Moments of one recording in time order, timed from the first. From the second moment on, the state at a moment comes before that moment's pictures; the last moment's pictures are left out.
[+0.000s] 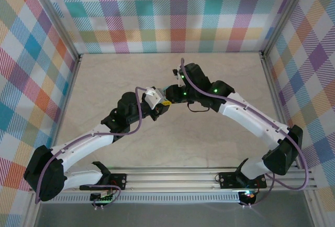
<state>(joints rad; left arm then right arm) -0.69 1.17 0.71 0.24 0.22 0.17 0.82 1.46 1.47 -0.71 -0.09 0.59</state>
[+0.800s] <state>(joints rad) -0.69 1.18 0.72 0.24 0.22 0.17 0.84 1.40 1.44 -0.70 -0.07 0.58</state>
